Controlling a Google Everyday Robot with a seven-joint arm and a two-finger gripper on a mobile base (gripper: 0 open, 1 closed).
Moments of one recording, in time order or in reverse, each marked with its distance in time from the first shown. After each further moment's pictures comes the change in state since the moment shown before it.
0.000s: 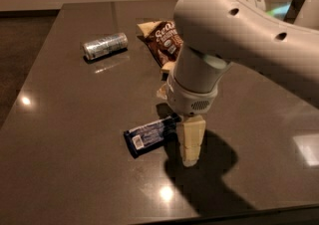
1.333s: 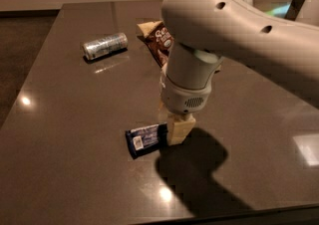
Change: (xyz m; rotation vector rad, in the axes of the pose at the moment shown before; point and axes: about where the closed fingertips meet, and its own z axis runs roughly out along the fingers) arm -0.009 0.002 -0.003 -0.047 0.015 -0.004
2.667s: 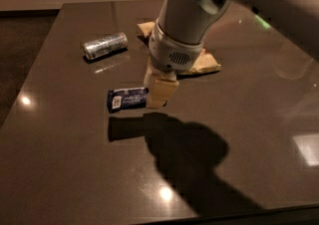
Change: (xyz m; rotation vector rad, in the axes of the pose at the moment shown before) arm -0.037 -0.050 -0.065 0.094 -0.136 0.180
